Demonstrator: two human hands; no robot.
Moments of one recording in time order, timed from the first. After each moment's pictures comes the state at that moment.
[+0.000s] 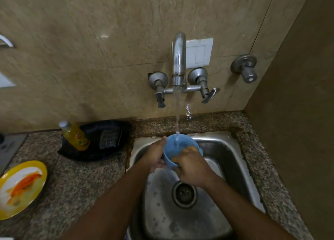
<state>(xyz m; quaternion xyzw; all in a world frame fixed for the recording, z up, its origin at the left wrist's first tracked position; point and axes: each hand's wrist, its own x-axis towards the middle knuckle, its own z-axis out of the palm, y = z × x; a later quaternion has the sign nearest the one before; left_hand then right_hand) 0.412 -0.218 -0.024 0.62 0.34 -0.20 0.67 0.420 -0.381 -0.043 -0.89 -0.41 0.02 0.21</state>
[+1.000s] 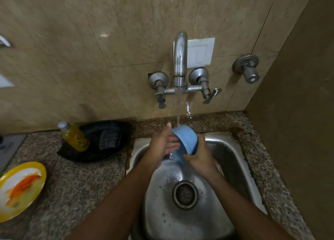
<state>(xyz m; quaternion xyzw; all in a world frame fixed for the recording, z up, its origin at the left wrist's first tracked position) 0.431 -0.236 0.008 0.60 0.27 -0.08 0.75 0.429 -0.387 -0.032 -0.81 -0.04 0.11 0.57</state>
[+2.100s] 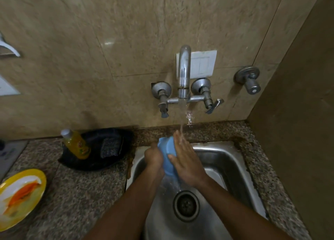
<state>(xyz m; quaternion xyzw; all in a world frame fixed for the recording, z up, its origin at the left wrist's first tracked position) 0.440 -0.227 -0.020 0.49 0.50 0.03 0.71 0.439 -0.344 -0.029 -0.90 -0.26 0.06 0.34</state>
